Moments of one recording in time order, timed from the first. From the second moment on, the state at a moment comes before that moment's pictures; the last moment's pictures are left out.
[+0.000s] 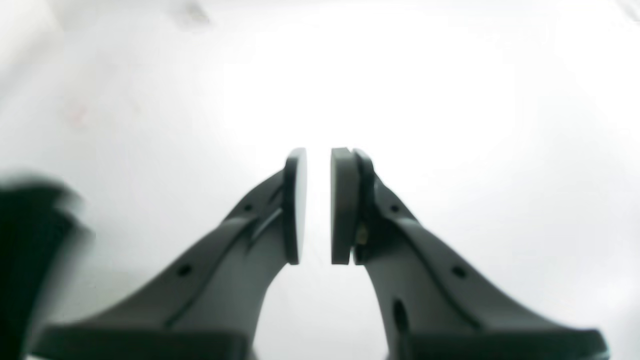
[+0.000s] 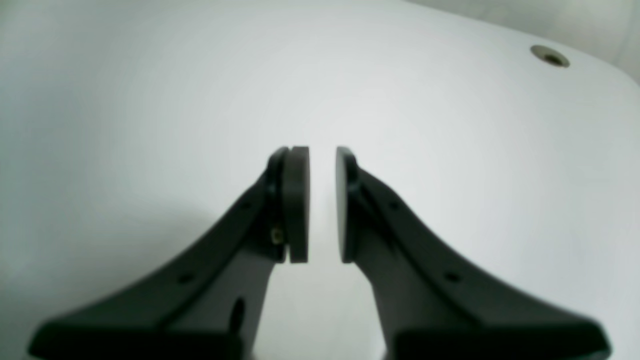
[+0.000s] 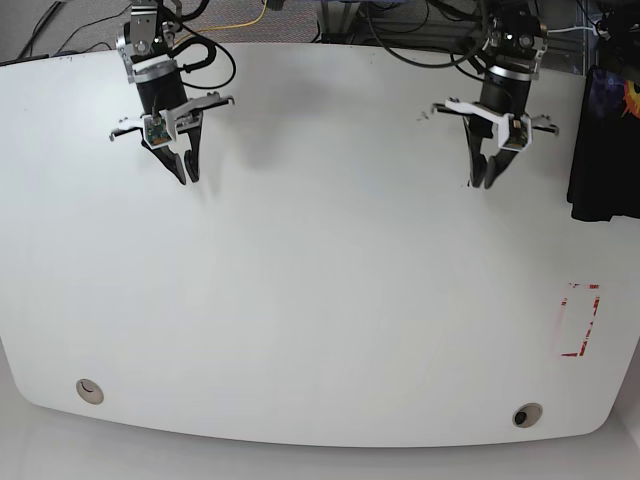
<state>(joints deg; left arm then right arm) 33.4 6.9 -20.3 107.9 4.2 -28.5 -4.2 -32.9 8.8 12.5 100.7 -0.2 17.4 8.8</state>
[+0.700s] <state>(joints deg) 68.2 7.0 -18.2 112.4 3.7 -28.5 -7.1 -61.9 9.0 14.3 101.9 6.8 16.8 14.1</state>
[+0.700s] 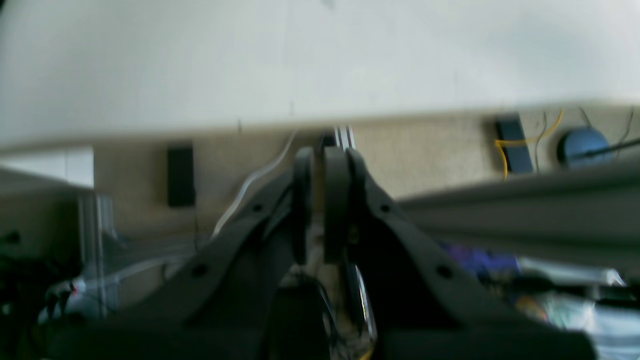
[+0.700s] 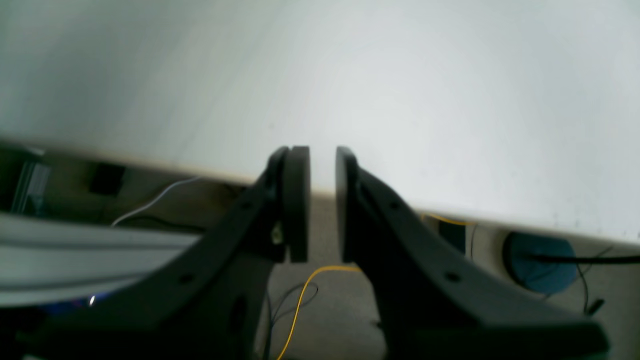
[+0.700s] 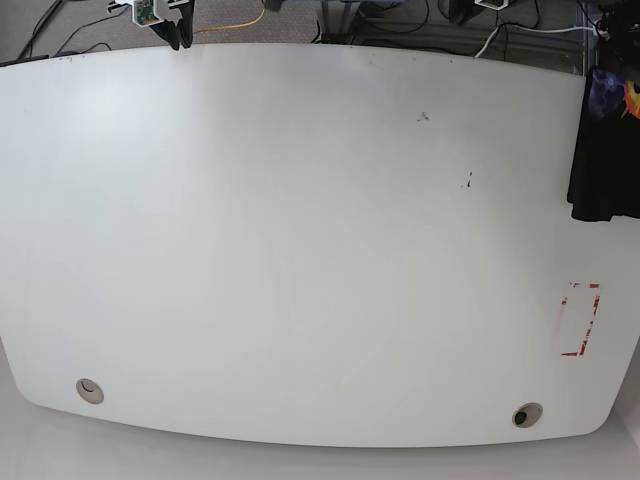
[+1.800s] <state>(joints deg) 45.9 -1.8 -18.3 64.5 3.8 -28.6 -5.0 -50.5 8.1 5.7 55.5 6.7 16.7 20.8</state>
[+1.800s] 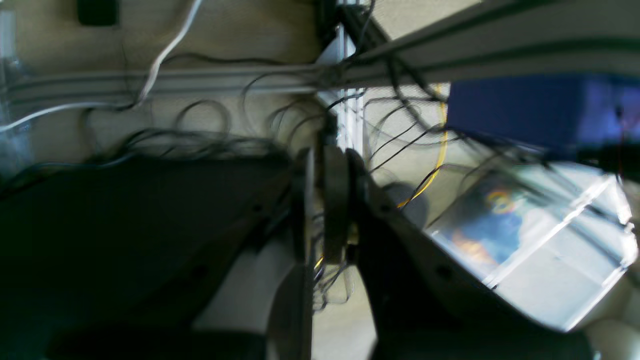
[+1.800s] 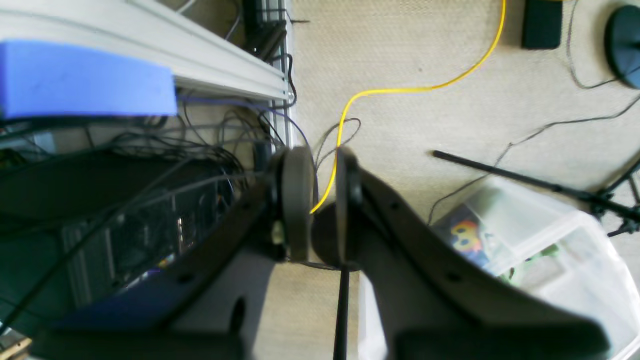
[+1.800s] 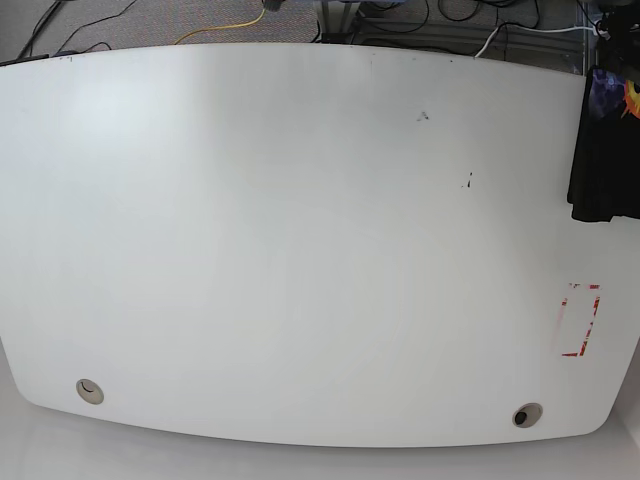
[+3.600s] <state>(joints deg) 8.2 -4.3 -18.2 4.6 17.5 -12.2 -5.7 -20.5 7.7 5.9 15.2 6.7 23.0 15.6</state>
